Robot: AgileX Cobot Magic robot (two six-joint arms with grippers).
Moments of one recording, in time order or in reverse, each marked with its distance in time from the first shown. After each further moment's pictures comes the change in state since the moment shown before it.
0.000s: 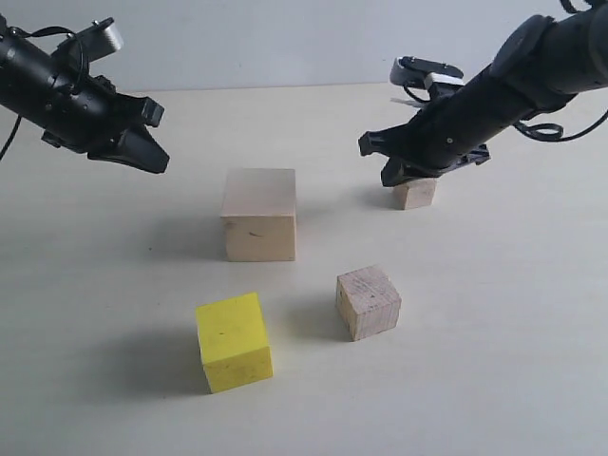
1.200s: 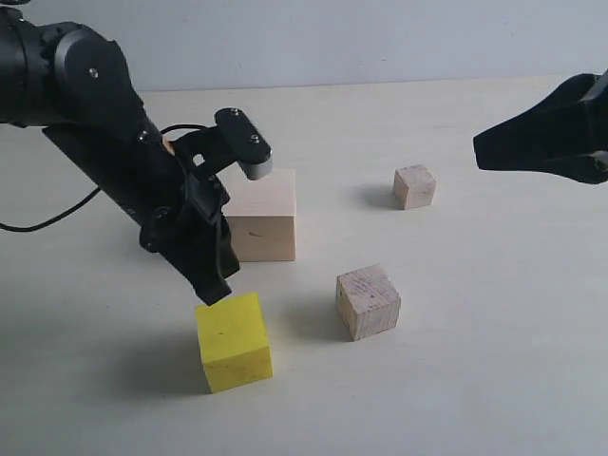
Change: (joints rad) left arm -0.461 -0.115 0.184 0.381 -0.110 0.142; right arm 0.000 -1.050 0.501 0.049 0.279 -0.053
